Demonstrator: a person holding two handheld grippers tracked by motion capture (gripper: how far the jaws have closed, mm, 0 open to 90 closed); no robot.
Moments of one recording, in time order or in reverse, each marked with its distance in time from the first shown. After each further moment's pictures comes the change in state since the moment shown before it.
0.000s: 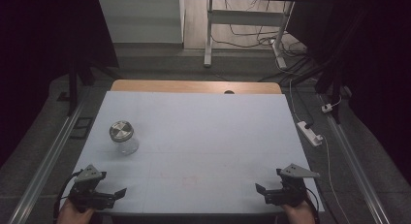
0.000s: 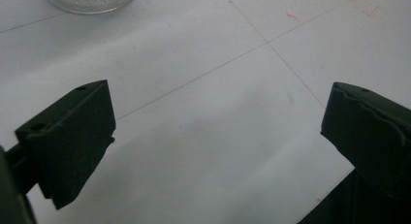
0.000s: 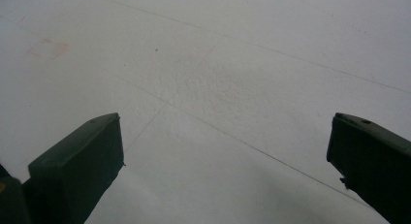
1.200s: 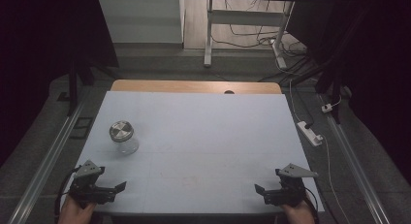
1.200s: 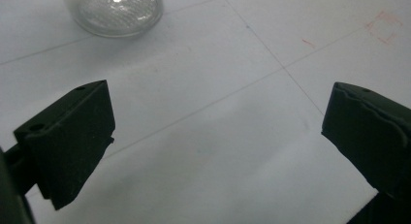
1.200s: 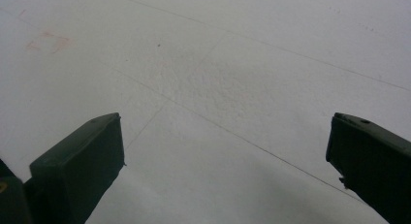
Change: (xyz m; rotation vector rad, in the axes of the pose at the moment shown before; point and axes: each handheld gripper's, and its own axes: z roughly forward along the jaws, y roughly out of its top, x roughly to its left) left arm 0.006 0.009 0.000 -0.051 0.046 -0.027; right arm 0.001 0.001 0.002 0.018 0.006 -0.014
